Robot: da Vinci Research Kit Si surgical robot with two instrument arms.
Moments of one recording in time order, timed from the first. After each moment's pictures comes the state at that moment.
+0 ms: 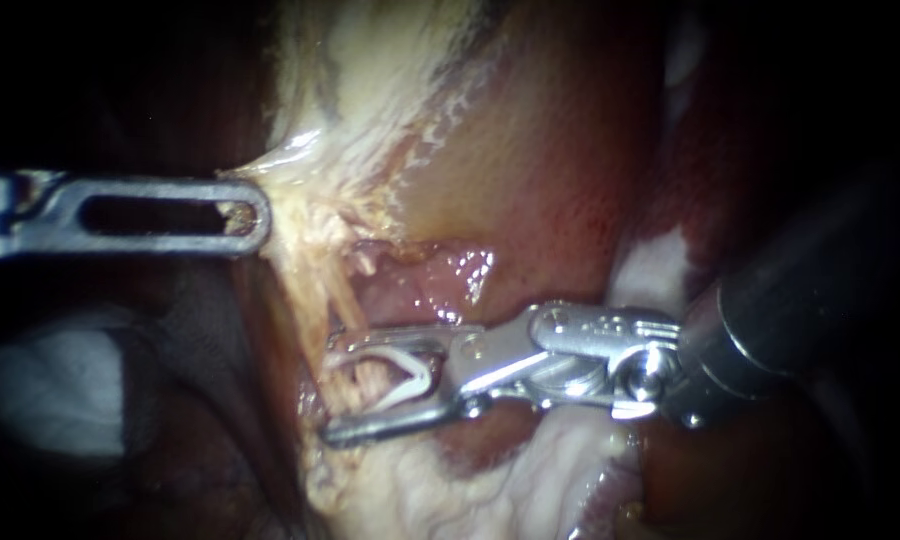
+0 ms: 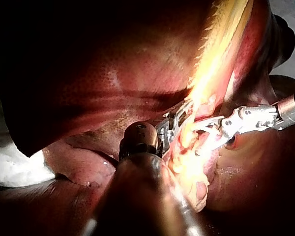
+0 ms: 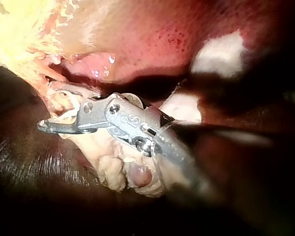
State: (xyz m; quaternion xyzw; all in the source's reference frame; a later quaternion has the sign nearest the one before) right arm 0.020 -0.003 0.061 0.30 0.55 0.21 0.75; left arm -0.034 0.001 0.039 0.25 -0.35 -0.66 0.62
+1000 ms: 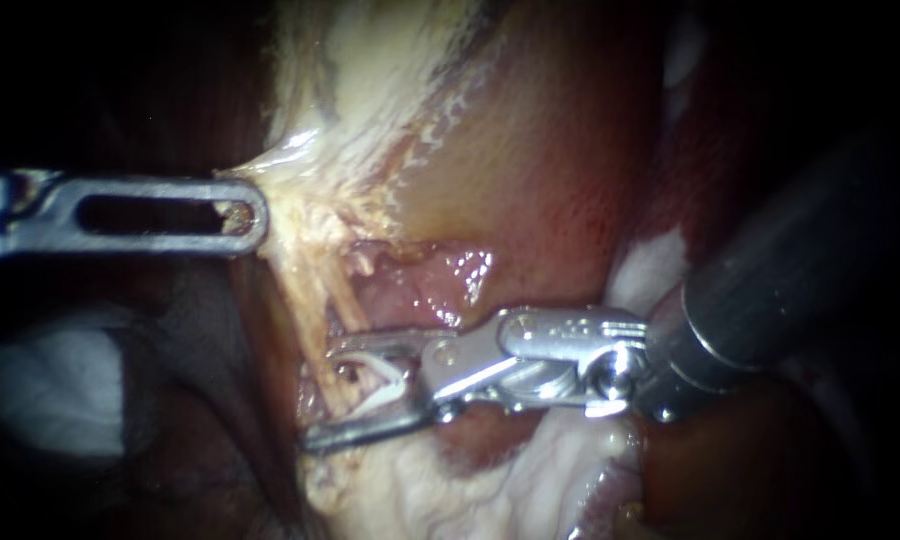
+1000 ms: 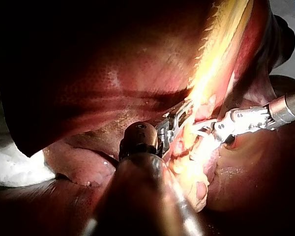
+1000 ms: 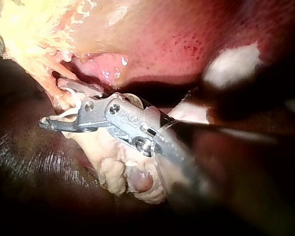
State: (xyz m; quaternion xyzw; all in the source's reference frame) right arm 0.022 -0.004 0.061 0.34 0.57 0.16 0.73; left arm -0.034 0.001 0.039 0.25 -0.35 -0.66 0.62
